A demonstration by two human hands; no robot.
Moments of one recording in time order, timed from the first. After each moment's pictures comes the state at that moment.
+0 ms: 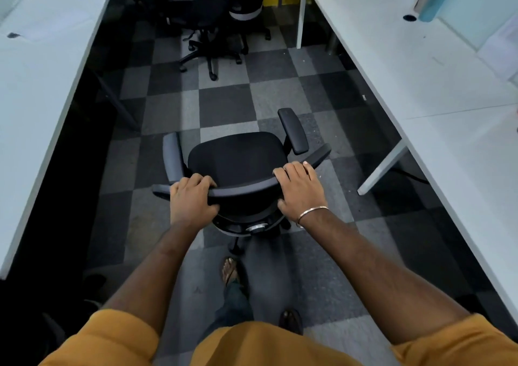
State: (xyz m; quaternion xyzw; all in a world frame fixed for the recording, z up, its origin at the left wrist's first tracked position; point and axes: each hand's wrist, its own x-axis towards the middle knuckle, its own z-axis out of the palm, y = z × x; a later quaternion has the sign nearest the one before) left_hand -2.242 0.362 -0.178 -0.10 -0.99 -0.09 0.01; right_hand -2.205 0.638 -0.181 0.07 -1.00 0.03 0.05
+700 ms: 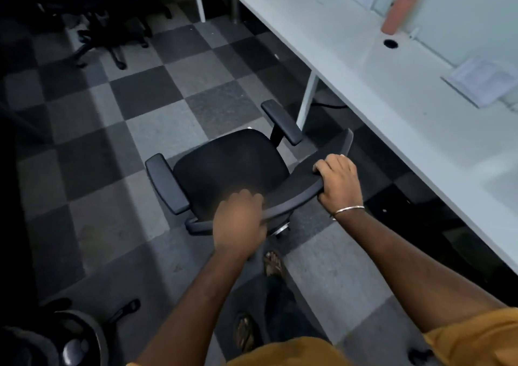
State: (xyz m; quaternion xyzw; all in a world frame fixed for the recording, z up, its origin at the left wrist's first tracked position) left_hand -1.964 0.431 -0.178 -0.37 -0.93 -0.06 -0.04; right_hand -1.890 0.682 -0.184 -0.17 -0.98 0.03 0.13
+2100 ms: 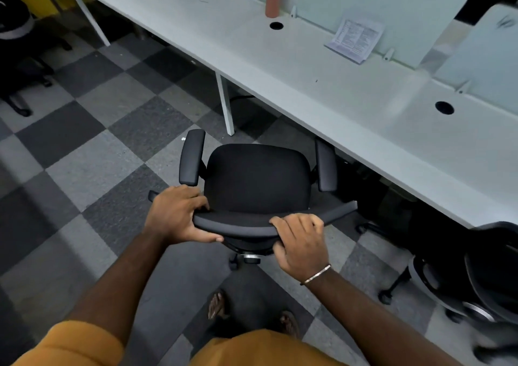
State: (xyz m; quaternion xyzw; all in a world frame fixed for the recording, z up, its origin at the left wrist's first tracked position) left_hand -1.940 0.512 -0.174 -0.65 -0.76 -0.08 0.00; right_hand -1.645 0.644 -0.220 -0.25 -0.94 0.00 0.22
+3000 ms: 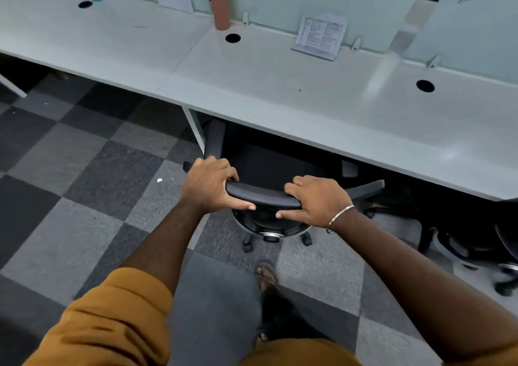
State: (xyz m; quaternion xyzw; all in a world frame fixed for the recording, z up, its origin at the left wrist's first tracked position) left_hand -2.135 0.733 -0.179 -0.74 -0.66 -0.08 -0.02; right_hand -1.841 0.794 -0.176 -0.31 -0.95 0.02 0.02
